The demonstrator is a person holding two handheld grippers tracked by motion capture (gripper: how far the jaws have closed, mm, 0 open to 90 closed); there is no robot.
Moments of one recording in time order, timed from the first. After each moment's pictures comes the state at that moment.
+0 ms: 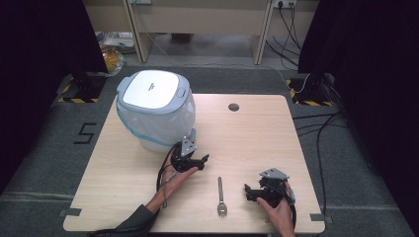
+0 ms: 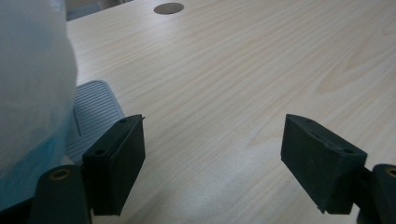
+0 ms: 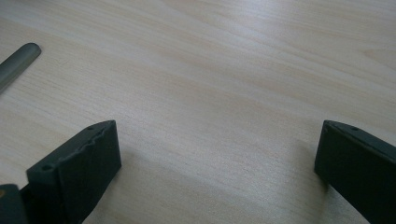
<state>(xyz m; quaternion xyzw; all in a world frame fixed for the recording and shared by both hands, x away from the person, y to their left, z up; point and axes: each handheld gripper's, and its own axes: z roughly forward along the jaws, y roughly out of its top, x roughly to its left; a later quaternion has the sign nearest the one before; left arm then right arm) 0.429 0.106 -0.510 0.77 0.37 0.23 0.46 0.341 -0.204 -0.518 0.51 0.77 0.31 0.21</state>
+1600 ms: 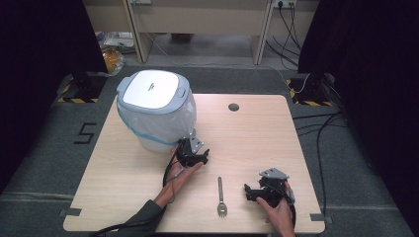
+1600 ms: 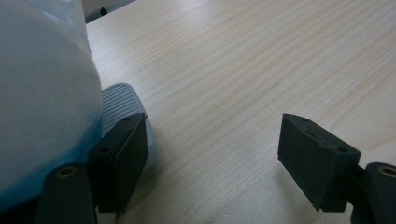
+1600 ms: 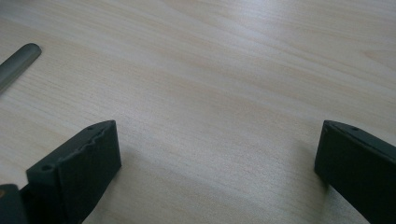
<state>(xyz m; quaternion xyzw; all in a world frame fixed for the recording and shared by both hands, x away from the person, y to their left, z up) 0.448 0.085 -0.518 0.79 0.38 0.30 0.38 0.341 -0.203 -0.518 0.51 0.77 0.31 0.21</state>
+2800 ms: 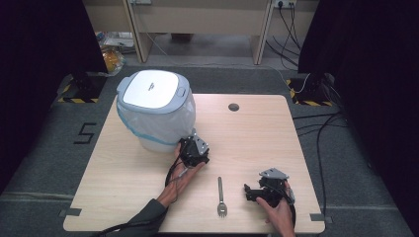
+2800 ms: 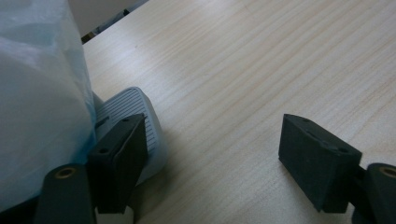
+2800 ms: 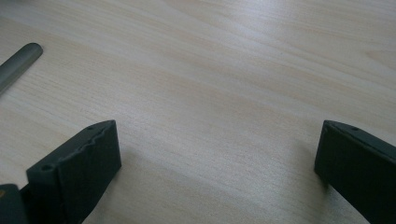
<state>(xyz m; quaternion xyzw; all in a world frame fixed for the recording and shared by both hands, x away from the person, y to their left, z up) 0.450 0.070 -0.521 0.79 0.37 0.36 0.33 0.341 -0.203 -0.519 0.51 0.77 0.31 0.21</state>
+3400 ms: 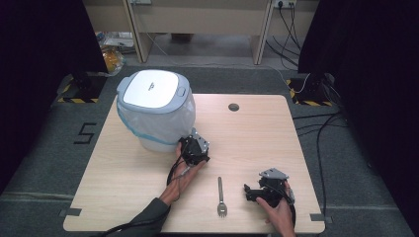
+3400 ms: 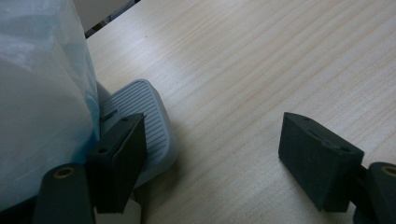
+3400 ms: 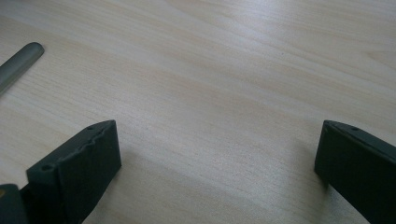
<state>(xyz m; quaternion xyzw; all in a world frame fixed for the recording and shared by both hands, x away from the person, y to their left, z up) 0.456 0.066 -0.522 0.79 0.39 0.37 0.30 0.341 -0.202 -0.519 0.51 0.78 0.31 0.21</state>
